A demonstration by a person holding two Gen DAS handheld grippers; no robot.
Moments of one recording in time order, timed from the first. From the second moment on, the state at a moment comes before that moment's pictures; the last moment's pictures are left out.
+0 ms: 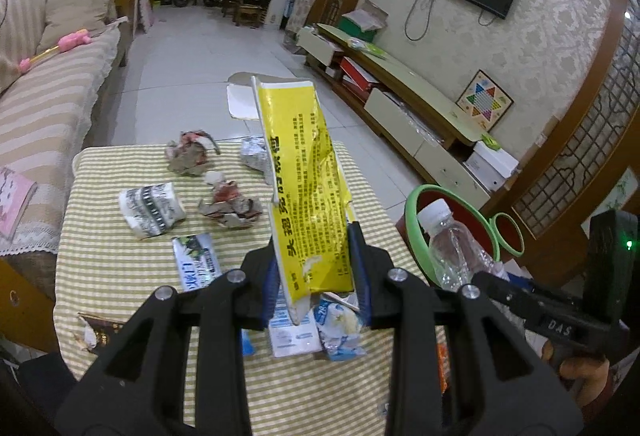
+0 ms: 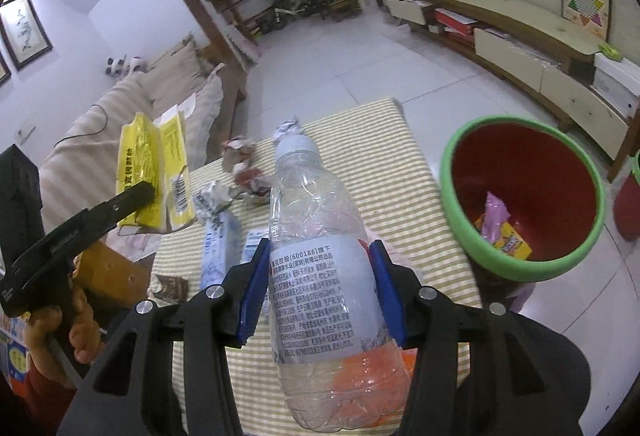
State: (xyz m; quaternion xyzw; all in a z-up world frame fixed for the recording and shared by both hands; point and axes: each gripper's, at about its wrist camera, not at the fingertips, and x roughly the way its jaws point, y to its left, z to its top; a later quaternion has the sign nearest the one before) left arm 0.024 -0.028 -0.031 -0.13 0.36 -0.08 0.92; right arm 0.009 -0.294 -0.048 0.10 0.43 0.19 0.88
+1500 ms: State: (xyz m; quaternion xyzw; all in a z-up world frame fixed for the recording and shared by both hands) left arm 0.157 -0.278 -0.093 0.03 0.44 -0.27 0.85; right arm 0.086 -0.495 -0.057 0.25 0.34 -0.01 0.91
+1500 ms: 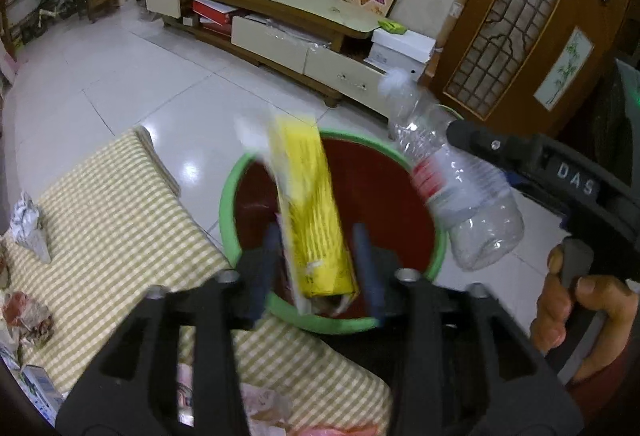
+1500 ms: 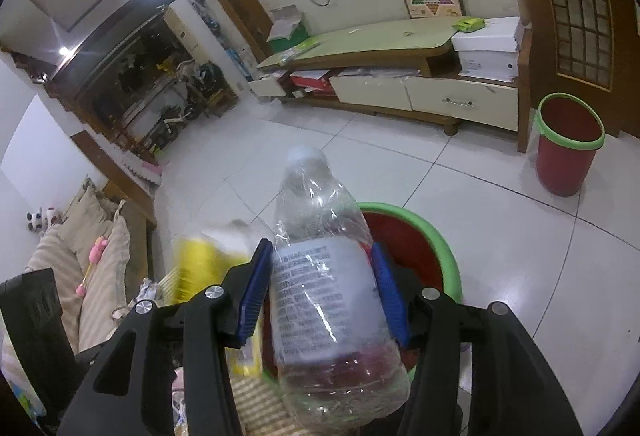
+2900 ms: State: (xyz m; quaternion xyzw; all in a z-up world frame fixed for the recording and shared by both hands) left arm -0.027 0.138 -0.177 -0.33 0.51 0.22 0.77; right arm 0.007 -0.244 -0.057 0.08 0.44 0.17 0.88
